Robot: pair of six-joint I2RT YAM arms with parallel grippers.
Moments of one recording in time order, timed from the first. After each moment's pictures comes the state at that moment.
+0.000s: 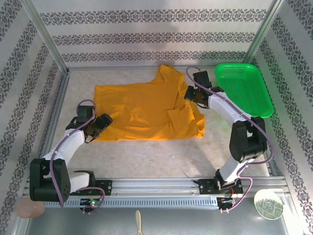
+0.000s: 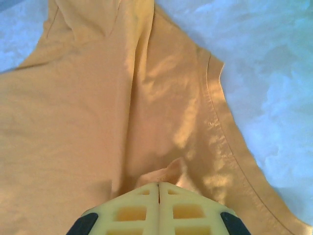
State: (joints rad) left arm 0.03 1.21 0.64 -0.42 0.22 -0.76; right arm 0.25 1.69 1.29 -0.51 0.01 0.55
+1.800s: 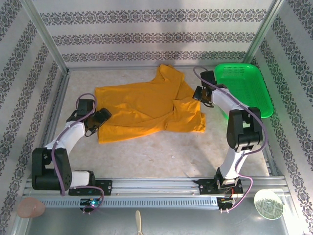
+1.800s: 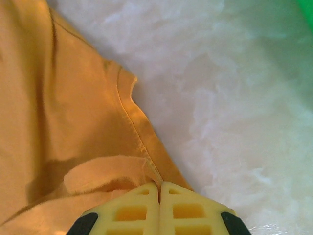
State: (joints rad) left arm 0.05 1.34 0.77 -0.42 0.15 -0.74; right arm 0.13 1.83 1.32 -0.51 0.05 0.54
